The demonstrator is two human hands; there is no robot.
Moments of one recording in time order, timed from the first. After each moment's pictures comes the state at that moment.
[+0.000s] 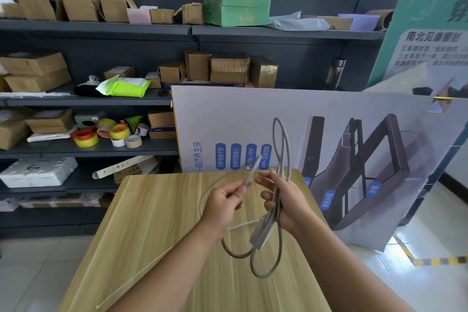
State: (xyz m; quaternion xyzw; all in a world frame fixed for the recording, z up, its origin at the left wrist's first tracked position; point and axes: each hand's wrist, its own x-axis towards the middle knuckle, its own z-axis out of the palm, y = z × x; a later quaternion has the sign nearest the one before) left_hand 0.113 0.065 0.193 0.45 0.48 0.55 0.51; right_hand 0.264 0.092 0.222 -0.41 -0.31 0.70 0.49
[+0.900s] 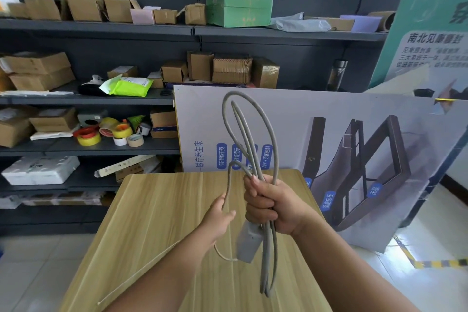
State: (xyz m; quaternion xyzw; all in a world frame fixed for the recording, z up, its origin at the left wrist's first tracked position) left_hand 0.089 0.085 0.118 0.49 0.64 0.37 0.46; right_hand 0.253 0.069 0.249 -0.08 -0.48 0.83 0.28
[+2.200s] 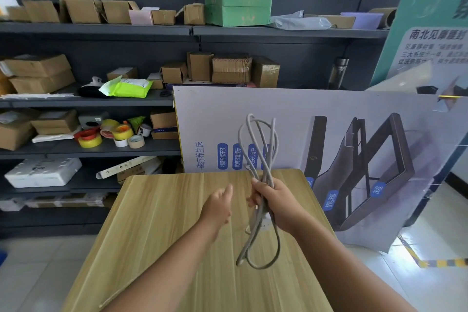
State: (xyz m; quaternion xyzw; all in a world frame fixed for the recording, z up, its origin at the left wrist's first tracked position) left_hand 0.099 0.089 0.162 0.41 0.68 0.40 0.45; right_hand 0.256 0.092 0.218 -0.41 -0.56 0.60 0.40
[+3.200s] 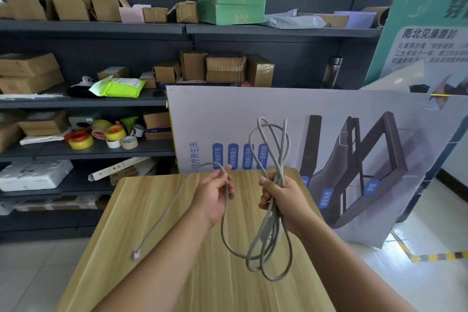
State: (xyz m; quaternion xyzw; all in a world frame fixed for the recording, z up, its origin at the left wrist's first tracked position) left_hand 0.095 0.106 0.202 0.18 0.40 0.61 0.66; right_hand 0.275 0.096 0.222 -0.46 -0.47 0.60 0.46
